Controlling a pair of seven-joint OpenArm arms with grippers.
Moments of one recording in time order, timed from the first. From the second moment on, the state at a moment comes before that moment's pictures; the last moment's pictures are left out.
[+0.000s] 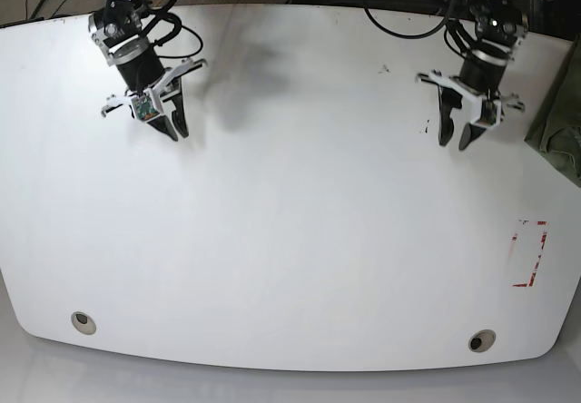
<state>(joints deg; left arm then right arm) 26.7 1.0 -26.5 106.6 0.4 -35.0 7.5 -26.7 5.4 21.0 102.1 -1.2 37.7 -4.6</state>
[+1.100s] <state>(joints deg) 67.6 2.9 -21.2 107.5 -0.5 -35.1 6.1 -67.1 3.3 26.1 106.7 15.9 37.6 -4.0</state>
